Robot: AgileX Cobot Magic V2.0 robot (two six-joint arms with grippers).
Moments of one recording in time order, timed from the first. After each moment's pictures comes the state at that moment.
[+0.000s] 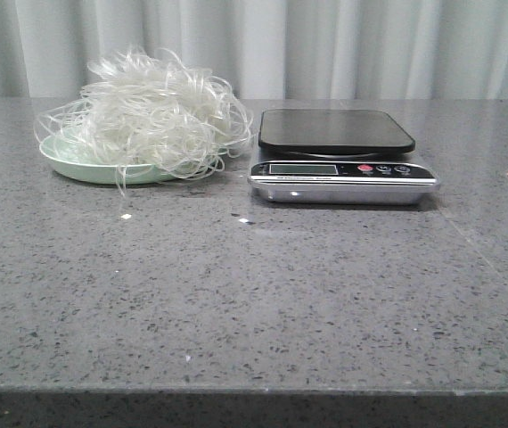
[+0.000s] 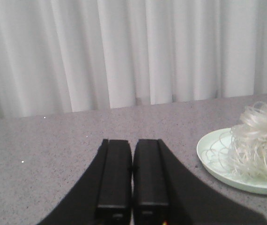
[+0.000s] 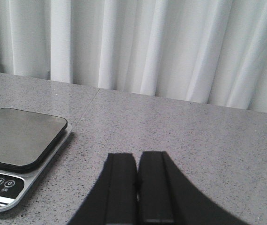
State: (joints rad) left arm -0.03 0.23 -0.26 -0.01 0.08 0.12; right arm -0.02 0.34 -0.28 0.83 0.05 -0.89
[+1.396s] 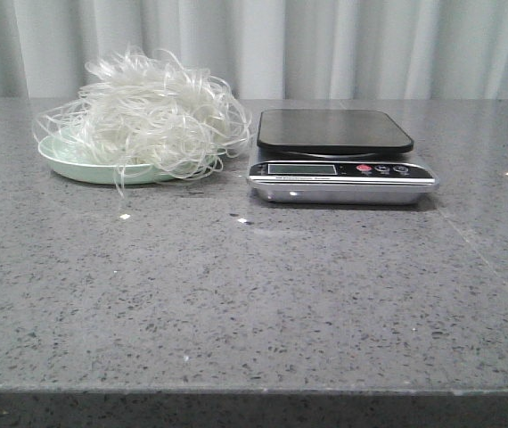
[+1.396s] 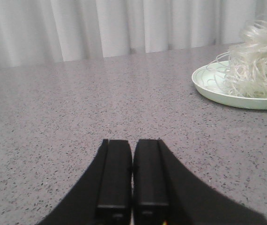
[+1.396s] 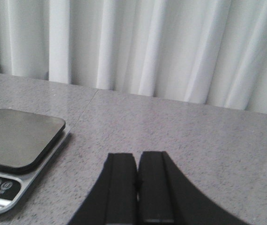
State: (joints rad) left arm -0.03 0.00 0.00 -0.01 0.13 0.11; right arm -0.02 0.34 -0.28 0.83 0.03 -0.89
